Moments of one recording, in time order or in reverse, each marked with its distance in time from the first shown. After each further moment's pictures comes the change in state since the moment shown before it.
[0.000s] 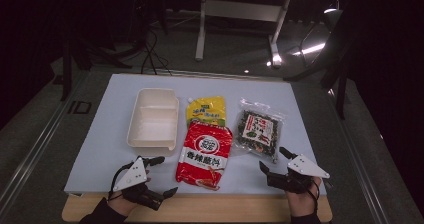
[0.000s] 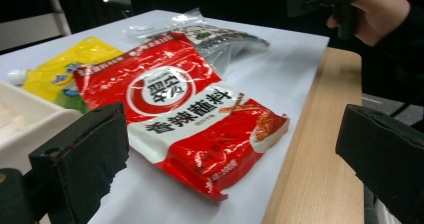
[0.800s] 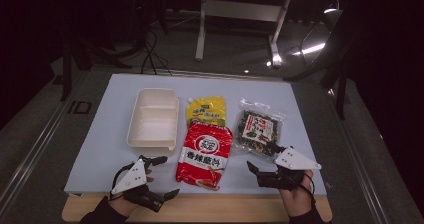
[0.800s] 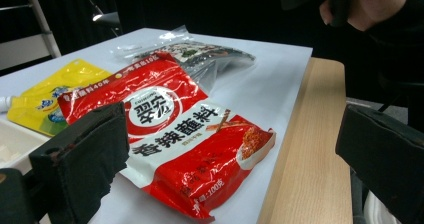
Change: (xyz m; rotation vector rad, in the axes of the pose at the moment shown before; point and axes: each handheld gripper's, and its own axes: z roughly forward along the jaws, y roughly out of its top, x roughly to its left) left arm -0.004 0.007 -0.001 -0.058 -0.034 0.038; right arm 0.030 0.055 -0.001 0.035 0.126 -0.115
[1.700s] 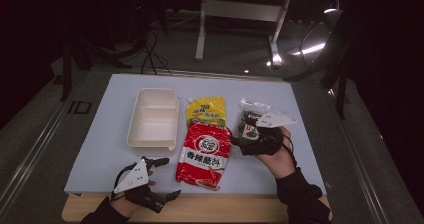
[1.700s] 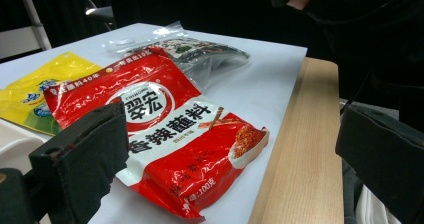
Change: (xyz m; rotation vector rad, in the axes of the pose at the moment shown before) left arm -0.001 -0.003 0.004 0.012 -0.018 -0.027; right arm -0.033 0.052 0.075 0.061 0.182 0.085
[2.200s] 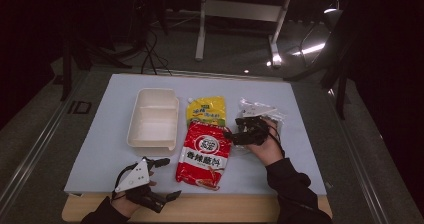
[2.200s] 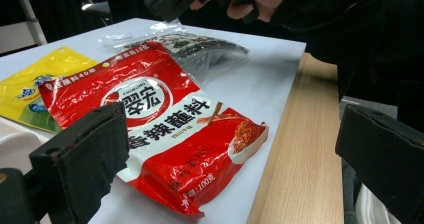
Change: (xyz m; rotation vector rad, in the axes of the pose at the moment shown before) left arm 0.001 -0.002 0.002 0.014 -0.011 -0.004; right arm -0.030 -0.012 0.056 0.162 0.038 0.085
